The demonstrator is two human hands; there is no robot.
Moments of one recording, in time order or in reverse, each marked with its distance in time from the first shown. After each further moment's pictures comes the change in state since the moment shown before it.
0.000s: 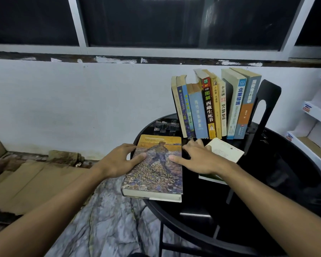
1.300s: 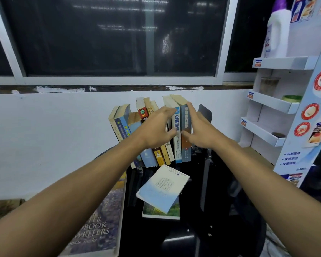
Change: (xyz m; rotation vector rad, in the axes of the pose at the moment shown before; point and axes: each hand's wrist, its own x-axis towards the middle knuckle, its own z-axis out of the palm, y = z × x) left_hand 0.143 0.260 -0.005 0.091 0.286 0.640; right_hand -0.024 0.153 -0.142 0.236 0.585 0.020
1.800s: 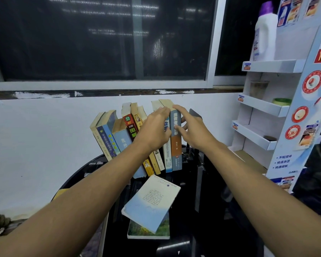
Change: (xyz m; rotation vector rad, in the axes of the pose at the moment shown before) left_hand 0.049 -0.009 0.045 -0.015 0.165 -0.015; right_hand 0.028 0.028 0.002 0.122 0.167 0.000
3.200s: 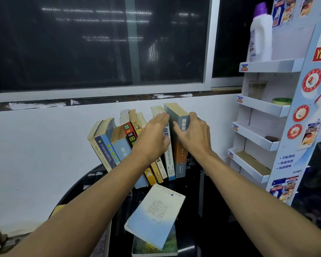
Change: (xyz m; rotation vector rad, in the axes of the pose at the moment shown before) left_hand -0.004 -0.009 -0.001 0.032 0.008 0.035; right_hand 0.013 0.004 0.027 -0.244 0.506 0.086
